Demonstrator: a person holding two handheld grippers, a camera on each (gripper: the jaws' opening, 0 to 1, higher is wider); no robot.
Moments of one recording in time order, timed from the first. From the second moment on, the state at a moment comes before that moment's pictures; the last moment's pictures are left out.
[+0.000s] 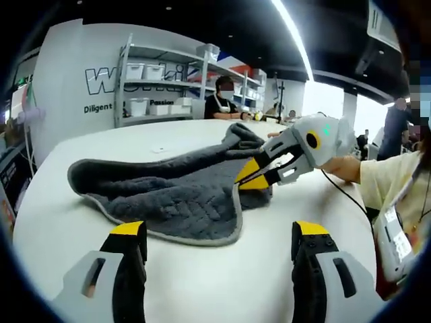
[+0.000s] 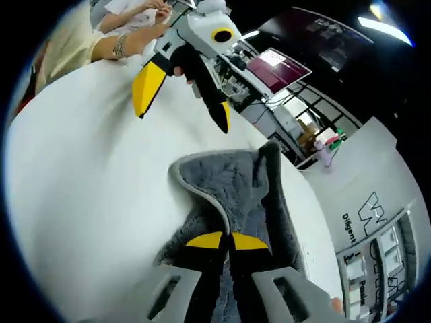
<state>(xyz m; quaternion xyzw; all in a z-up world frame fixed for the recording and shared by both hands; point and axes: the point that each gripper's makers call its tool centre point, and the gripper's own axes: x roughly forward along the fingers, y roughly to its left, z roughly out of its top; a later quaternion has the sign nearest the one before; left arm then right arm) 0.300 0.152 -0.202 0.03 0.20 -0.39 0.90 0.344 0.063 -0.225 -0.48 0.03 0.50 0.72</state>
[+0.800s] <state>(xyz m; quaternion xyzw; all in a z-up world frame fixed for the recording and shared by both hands) 0.301 0.141 -0.209 0.03 0.20 -0.40 0.90 0.318 0.011 -0.188 -0.32 0.07 0.50 0.80</state>
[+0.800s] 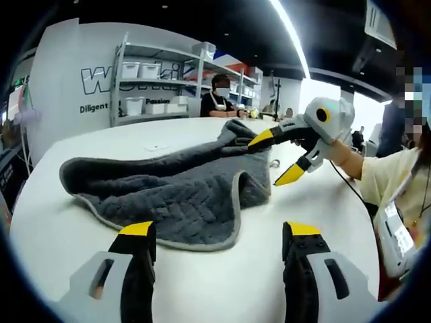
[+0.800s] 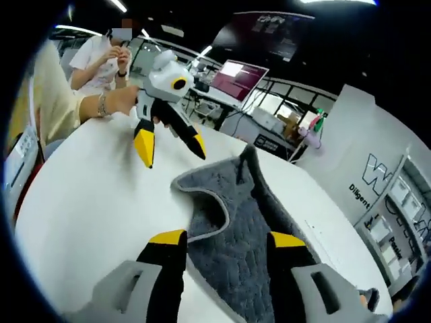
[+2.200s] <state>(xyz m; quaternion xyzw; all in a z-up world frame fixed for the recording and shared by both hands) 0.309 0.121 -0.235 0.11 0.18 -0.41 0.89 0.294 -0.035 -0.199 -0.23 0.13 0.48 0.84</state>
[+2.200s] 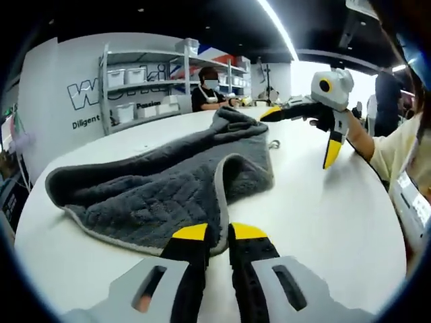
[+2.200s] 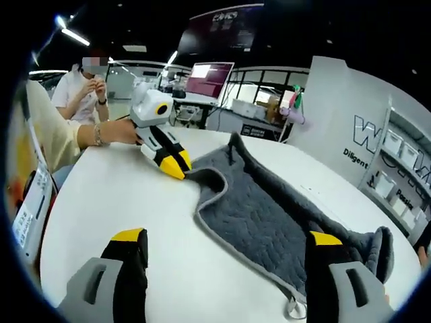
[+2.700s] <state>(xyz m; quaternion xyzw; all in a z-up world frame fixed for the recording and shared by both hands) 0.298 0.151 -0.230 0.16 0.20 -0.40 0.88 0.292 -0.037 -0.196 -0.23 0.12 0.48 0.84</state>
